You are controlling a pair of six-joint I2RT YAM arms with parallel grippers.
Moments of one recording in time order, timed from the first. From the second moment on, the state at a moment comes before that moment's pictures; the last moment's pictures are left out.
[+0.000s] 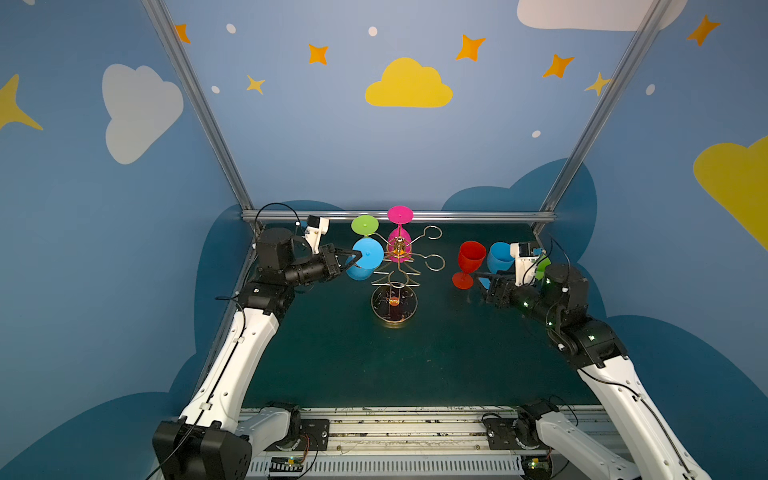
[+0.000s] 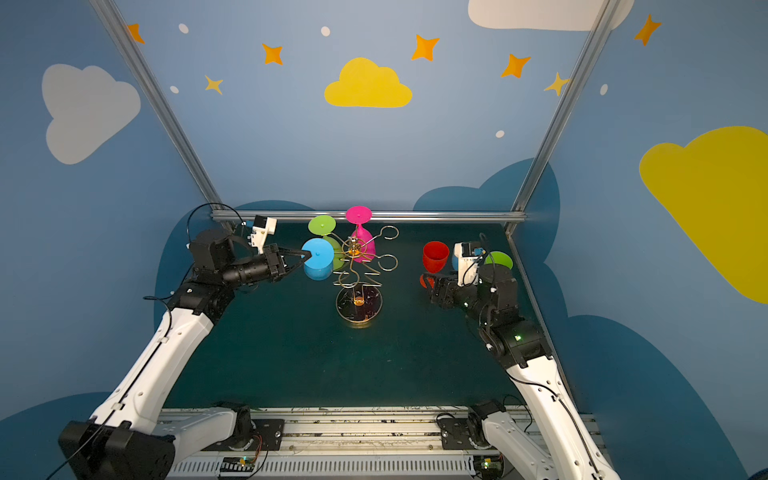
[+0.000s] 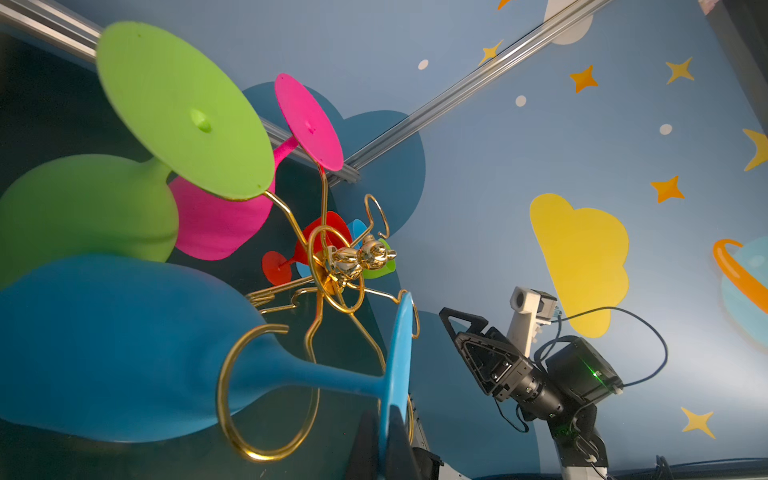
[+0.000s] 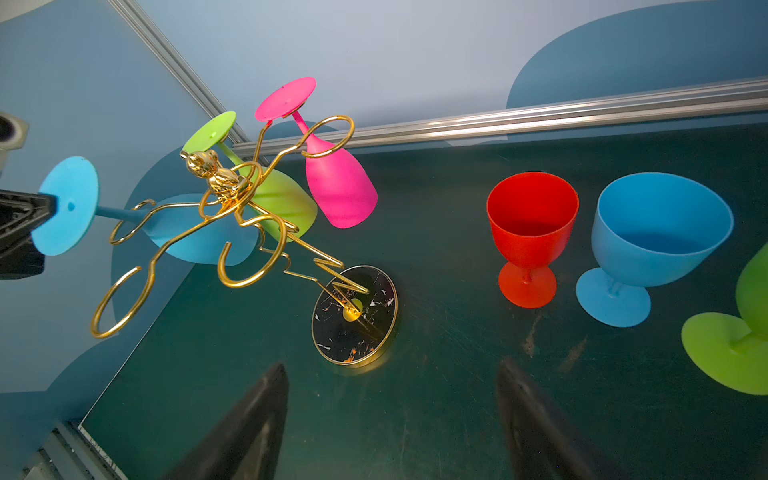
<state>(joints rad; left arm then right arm) -0.13 1.16 1.14 -0.29 0.87 -0.77 0.35 0.85 1.01 -0.53 -0.20 0.29</state>
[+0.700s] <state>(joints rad) -0.20 1.24 1.26 -0.46 0.72 -0.61 0.35 0.82 1.01 -0.56 -0.20 0.29</state>
